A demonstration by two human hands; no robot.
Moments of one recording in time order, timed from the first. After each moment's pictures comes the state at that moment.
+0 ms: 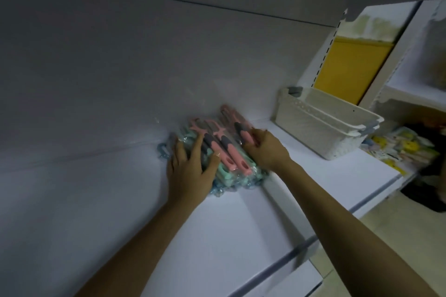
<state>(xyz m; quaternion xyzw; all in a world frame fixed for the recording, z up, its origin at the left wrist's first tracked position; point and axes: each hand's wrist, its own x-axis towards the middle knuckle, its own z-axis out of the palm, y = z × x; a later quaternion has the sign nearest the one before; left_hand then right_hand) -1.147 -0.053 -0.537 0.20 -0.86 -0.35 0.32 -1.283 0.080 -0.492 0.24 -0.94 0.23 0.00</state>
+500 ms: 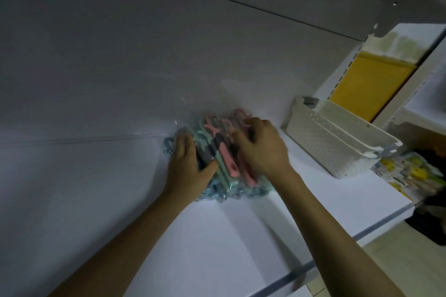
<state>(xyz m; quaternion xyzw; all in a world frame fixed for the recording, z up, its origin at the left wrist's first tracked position) -1.146 -0.070 -0.536 0.21 -0.84 -0.43 0.25 -1.243 0.050 -0.465 0.33 -0.90 0.26 0.16</state>
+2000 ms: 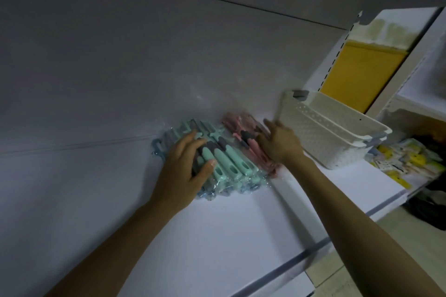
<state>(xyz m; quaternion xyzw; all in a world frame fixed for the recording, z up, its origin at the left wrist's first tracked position) -1.137 -0.063 -0.533 0.10 -0.86 -0.37 0.33 -1.321 0.096 -0.476 0.26 -0.96 0.11 0.05</state>
